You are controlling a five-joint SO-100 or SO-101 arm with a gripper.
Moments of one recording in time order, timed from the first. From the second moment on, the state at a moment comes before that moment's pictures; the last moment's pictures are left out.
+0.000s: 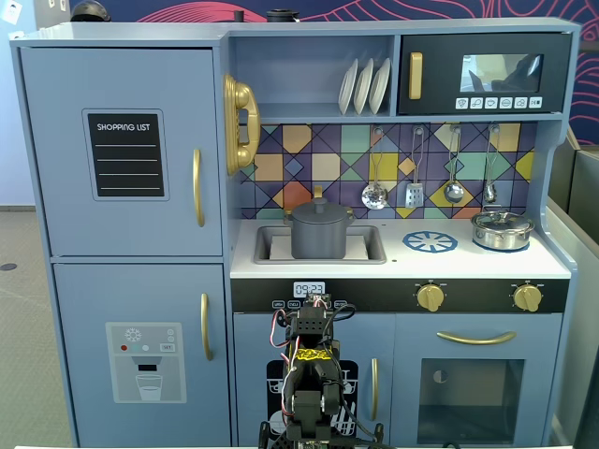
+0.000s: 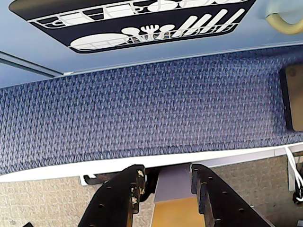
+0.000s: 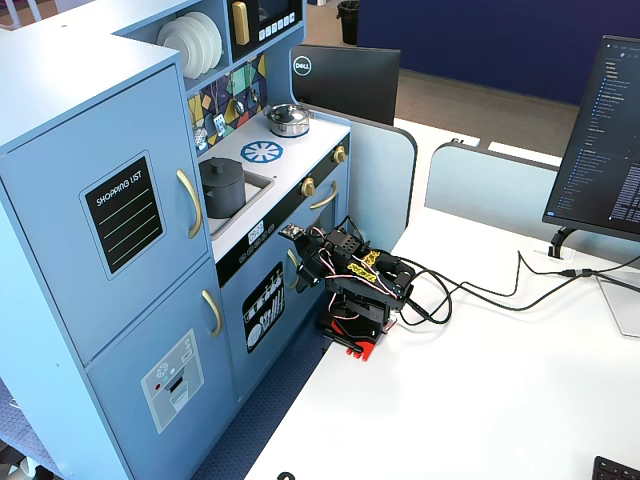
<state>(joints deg) 0.9 182.6 171.0 78.0 -88.3</state>
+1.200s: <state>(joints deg) 2.1 169.3 131.5 44.0 -93.3</state>
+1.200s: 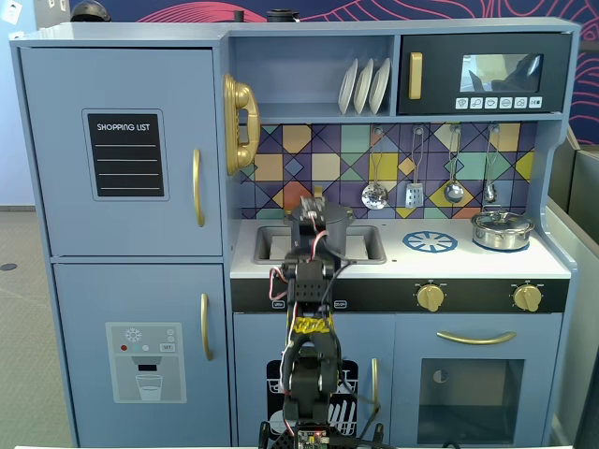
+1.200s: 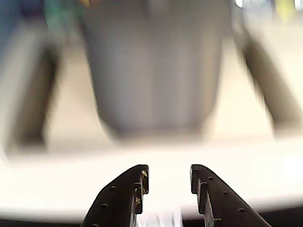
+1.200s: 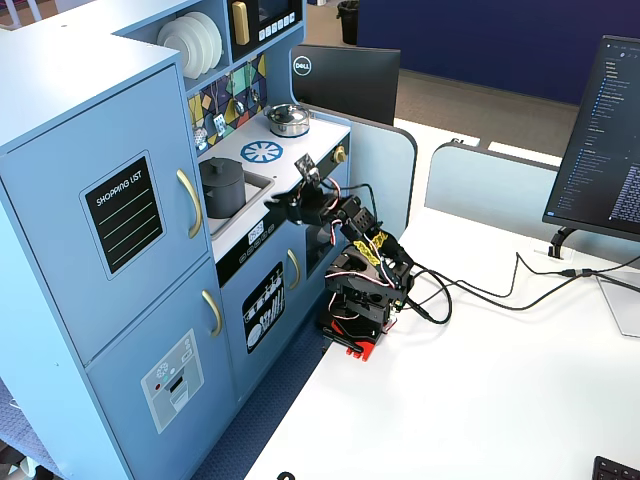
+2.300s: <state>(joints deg) 3.8 134.4 122.5 5.2 -92.5</state>
